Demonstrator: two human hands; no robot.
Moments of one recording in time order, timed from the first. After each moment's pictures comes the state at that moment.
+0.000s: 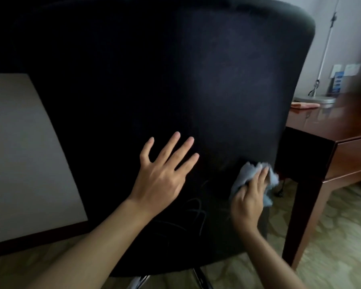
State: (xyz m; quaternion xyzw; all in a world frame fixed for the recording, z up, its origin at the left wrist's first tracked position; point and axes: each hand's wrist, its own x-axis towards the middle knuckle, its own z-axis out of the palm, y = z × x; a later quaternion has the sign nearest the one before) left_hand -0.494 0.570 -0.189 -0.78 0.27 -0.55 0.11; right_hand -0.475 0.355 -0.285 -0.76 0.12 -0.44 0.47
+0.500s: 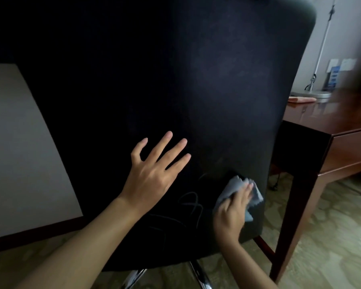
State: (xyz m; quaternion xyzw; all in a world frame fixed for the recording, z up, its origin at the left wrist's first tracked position) left_hand -0.481 0.585 -0.208 -0.75 0.30 -0.58 0.07; right_hand -0.495 0.391 -0.325 -0.76 0.16 -0.35 0.51
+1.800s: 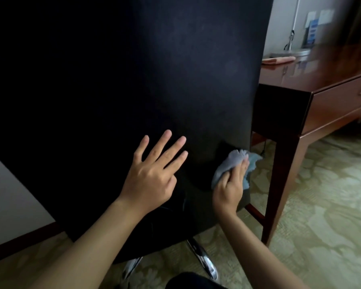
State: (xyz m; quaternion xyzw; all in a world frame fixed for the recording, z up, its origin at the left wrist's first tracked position) left_hand -0.480 0.539 -0.241 -0.79 0.37 -0.48 0.07; right_hand -0.473 0.351 -0.350 -0.71 0.20 -0.41 0.54
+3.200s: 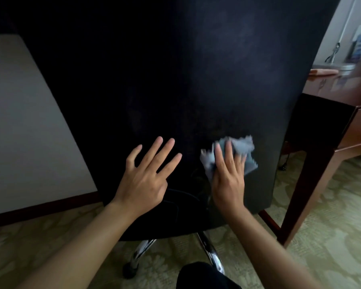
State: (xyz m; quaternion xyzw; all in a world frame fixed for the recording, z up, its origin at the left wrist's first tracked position) left_hand -0.515 0.621 -0.261 -0.85 0.26 -0.45 0.13; right_hand -0.483 0.394 -0.324 -0.84 -0.12 -0.47 0.23
